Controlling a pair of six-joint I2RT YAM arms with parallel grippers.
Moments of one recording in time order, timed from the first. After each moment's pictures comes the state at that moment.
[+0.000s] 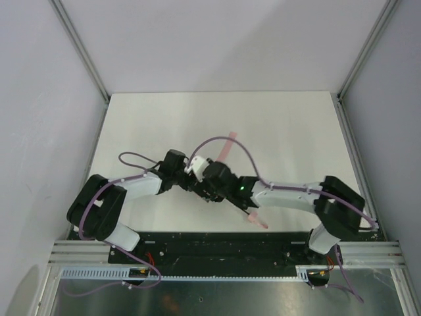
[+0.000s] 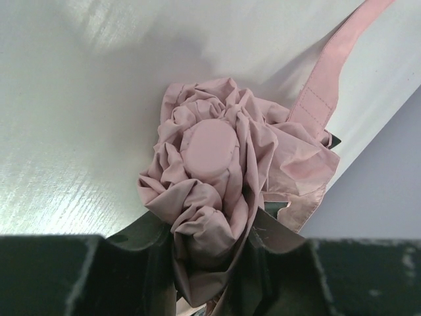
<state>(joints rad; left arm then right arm) -0.50 1.51 0.63 -0.01 0.17 -1.39 1.08 1.58 1.01 -0.01 0.19 -0.06</state>
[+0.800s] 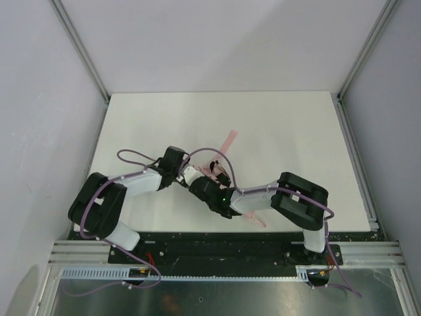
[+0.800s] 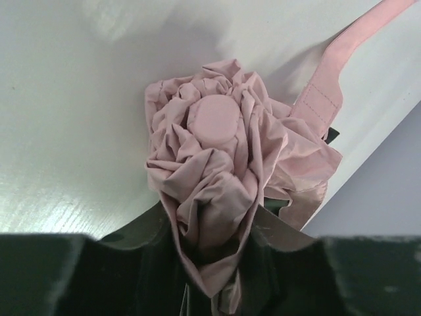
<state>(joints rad) -0.49 1.52 0.67 -0.07 0.15 -1.39 1.18 1.92 1.02 0.24 0.60 -0.13</state>
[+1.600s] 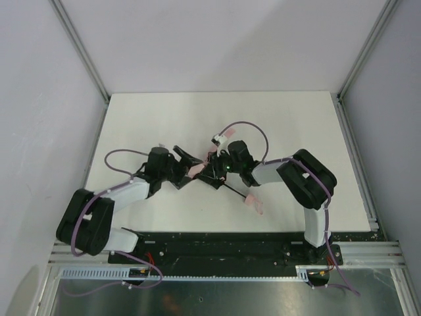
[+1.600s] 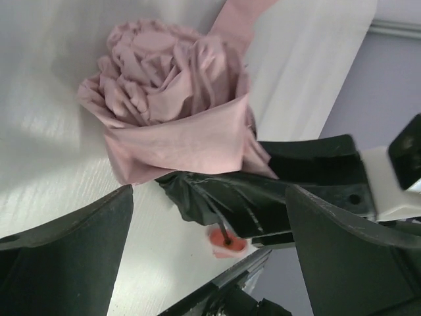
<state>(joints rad) -0.35 1.33 0.55 0.14 0.24 -1.23 0.74 1.97 0.94 0.54 -0.37 0.32</state>
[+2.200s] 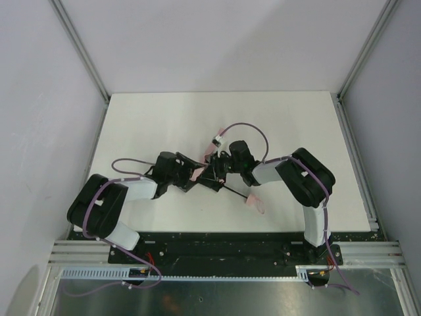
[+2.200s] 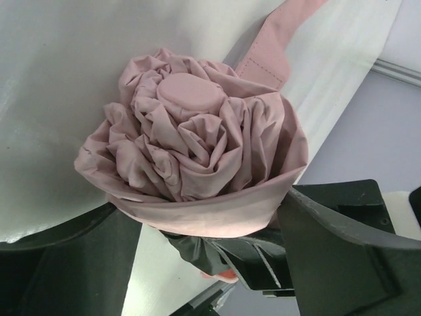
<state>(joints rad) -0.41 1.52 0.51 0.30 0.18 -1.44 0.70 2.00 0.95 0.58 -0.54 0.41</state>
